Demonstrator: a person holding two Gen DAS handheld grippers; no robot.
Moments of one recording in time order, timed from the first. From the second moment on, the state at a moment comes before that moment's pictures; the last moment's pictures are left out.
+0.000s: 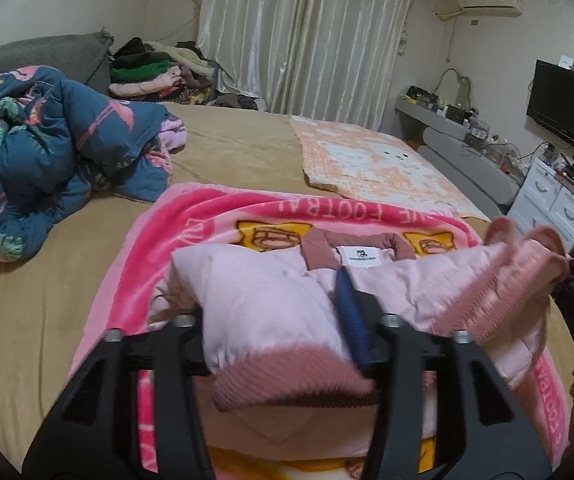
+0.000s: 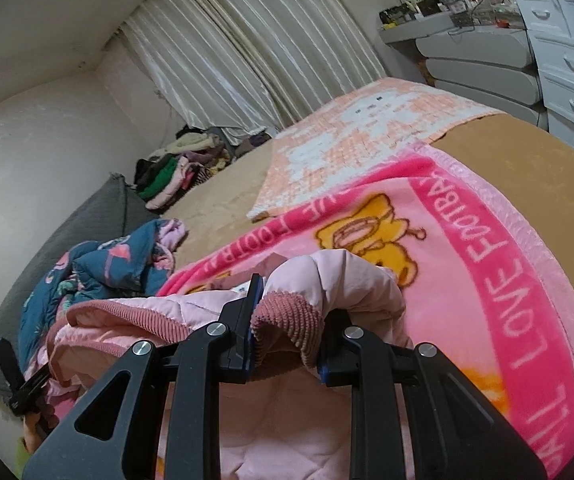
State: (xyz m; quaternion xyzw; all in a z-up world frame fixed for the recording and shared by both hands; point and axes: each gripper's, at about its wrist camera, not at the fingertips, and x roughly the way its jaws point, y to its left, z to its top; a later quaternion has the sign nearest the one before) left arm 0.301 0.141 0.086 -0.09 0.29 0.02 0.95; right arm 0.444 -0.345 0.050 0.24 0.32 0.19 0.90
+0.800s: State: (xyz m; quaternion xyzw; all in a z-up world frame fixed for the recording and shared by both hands) left arm 0.302 0.133 0.074 -0.04 0.27 0.04 0.96; right arm 0.504 -0.315 0.009 0.21 0.37 0.15 0.89
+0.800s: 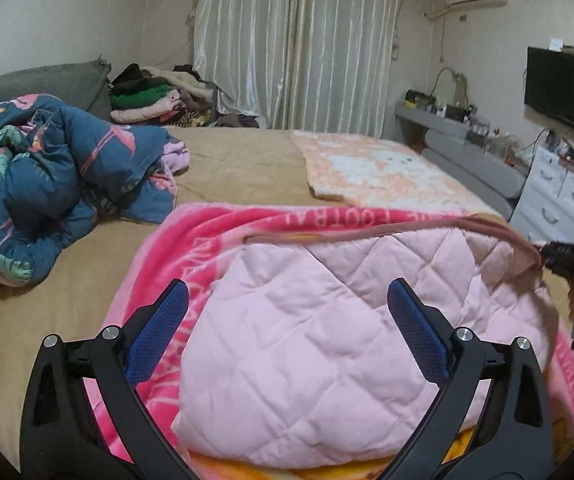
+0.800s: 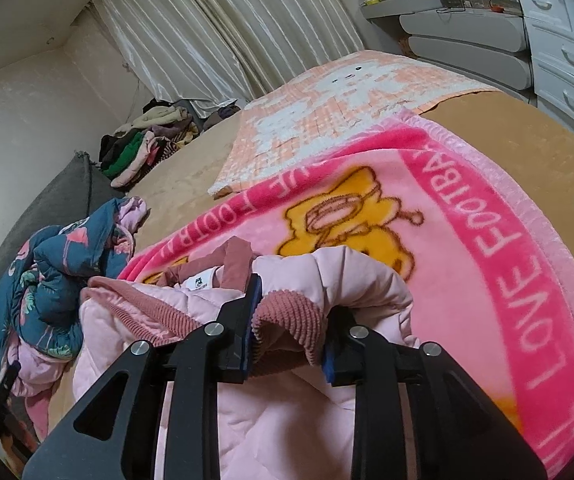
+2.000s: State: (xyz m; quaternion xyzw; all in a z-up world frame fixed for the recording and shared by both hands) left arm 0.308 0.195 -0.063 -0.15 0.39 0.04 0.91; right arm 0.394 -0.325 -0.063 0.03 0.37 0.12 0.92
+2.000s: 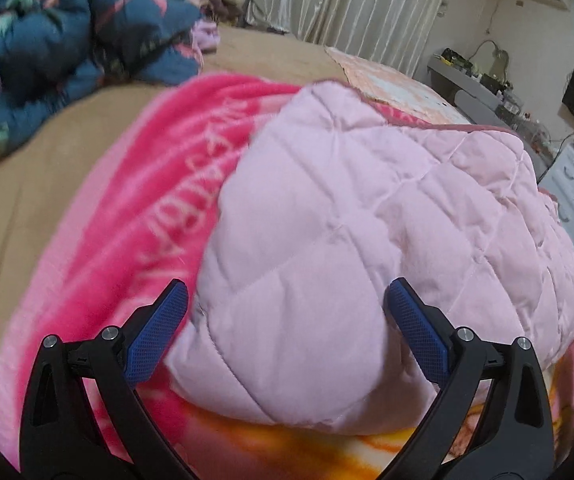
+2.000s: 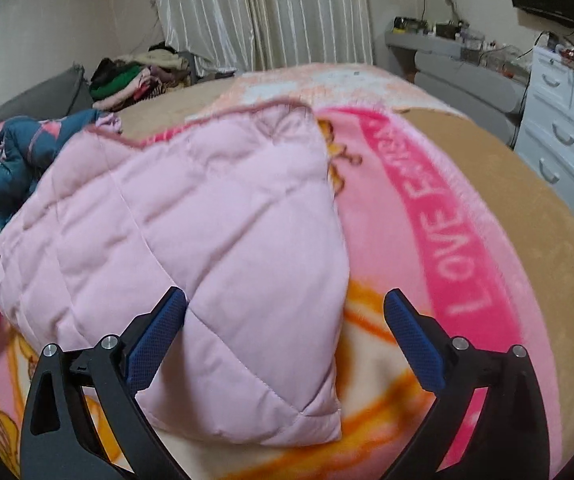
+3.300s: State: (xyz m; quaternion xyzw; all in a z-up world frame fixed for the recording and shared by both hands) left arm 0.301 0.159 -0.044 -0.14 0.39 0.13 0.90; right arm 0.374 -0.375 -0.070 0.22 0.37 0.06 0.90
